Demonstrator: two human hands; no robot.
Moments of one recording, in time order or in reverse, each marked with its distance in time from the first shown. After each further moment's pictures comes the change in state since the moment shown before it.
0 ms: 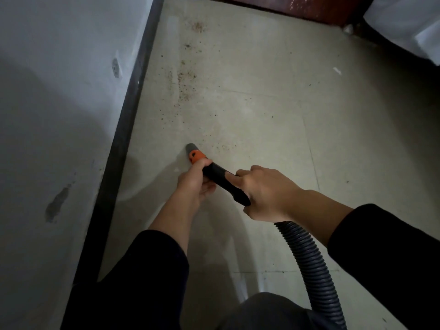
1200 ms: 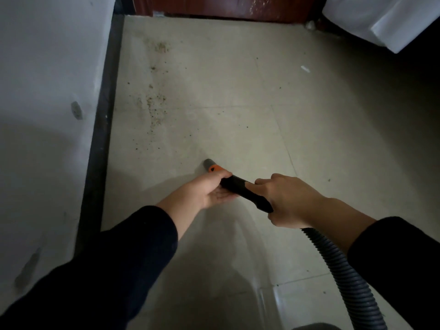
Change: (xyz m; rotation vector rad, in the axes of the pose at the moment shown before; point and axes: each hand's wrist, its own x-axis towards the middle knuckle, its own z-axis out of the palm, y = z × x) left_hand 0.010 0.030 0.093 0.316 -0.286 -0.230; right_hand -0.040 0.073 -0.012 0.072 -0.068 0.218
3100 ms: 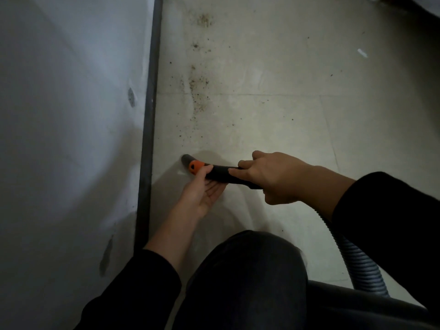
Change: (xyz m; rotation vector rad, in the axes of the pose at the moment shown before) left_hand -0.039 0.008 -0.116 -0.494 0.171 0.126; right_hand 0.105 -0.081 -0.069 -0.293 -0.130 -0.308
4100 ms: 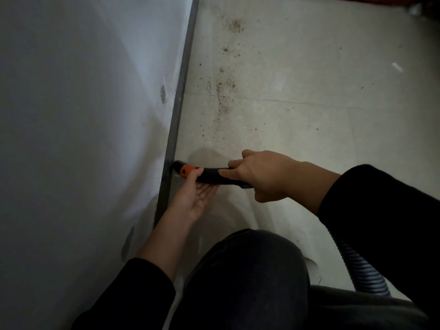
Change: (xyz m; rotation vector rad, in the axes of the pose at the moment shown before) left_hand -0.015 0.020 -0.045 -0.145 0.097 0.085; right_hand 0.045 -0.025 -0.025 -0.030 0.101 -0.148
